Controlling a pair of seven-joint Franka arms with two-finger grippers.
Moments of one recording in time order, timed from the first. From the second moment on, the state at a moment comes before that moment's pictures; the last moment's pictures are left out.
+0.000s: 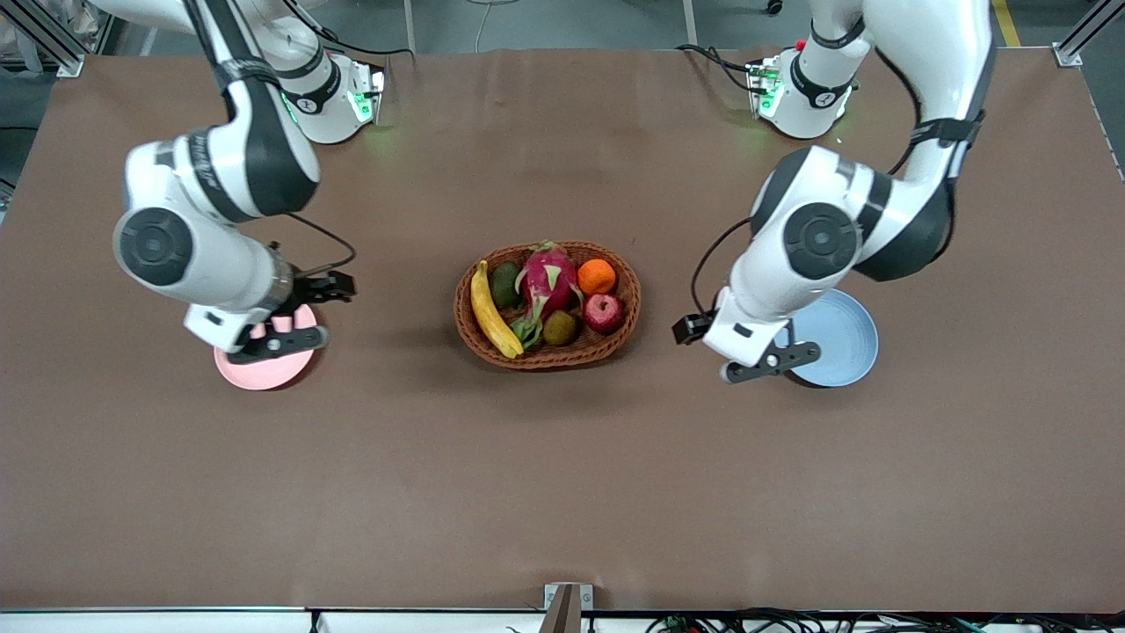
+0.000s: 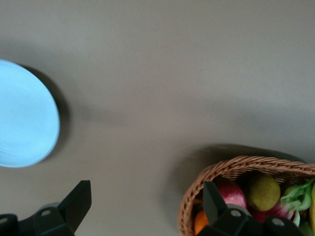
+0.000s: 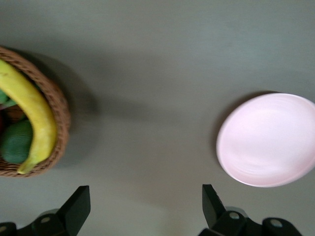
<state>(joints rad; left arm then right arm) -0.34 0.44 -0.18 -1.57 0.00 1.96 -0.78 0.33 0.28 -0.05 -1.74 0.09 1.81 0.01</state>
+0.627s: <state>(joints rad) -0.49 0.59 -0.18 -1.59 0.00 2.15 -1.19 0.57 0.42 -0.05 -1.74 0.16 1.88 0.01</state>
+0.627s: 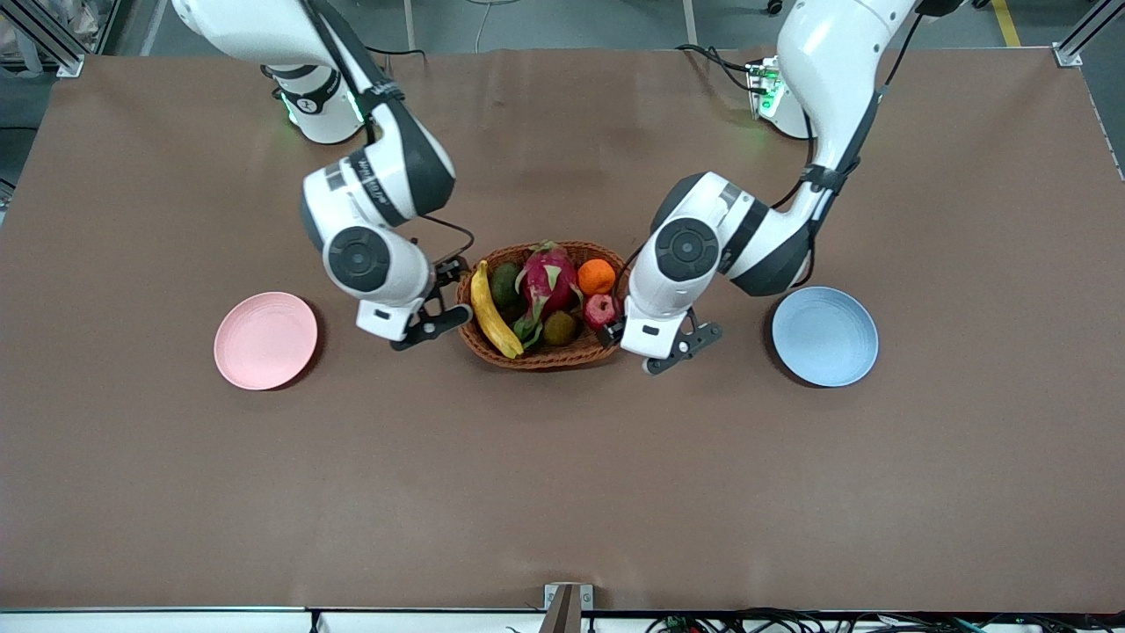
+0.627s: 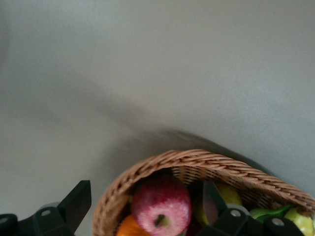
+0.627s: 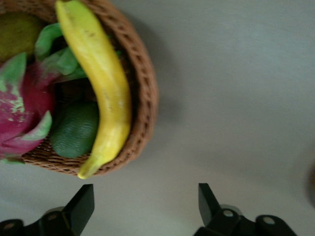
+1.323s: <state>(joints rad) -0.58 0.67 -0.18 -1.61 0.00 2.24 -1.39 0.64 0.49 -0.05 -1.74 0.16 1.90 0.07</state>
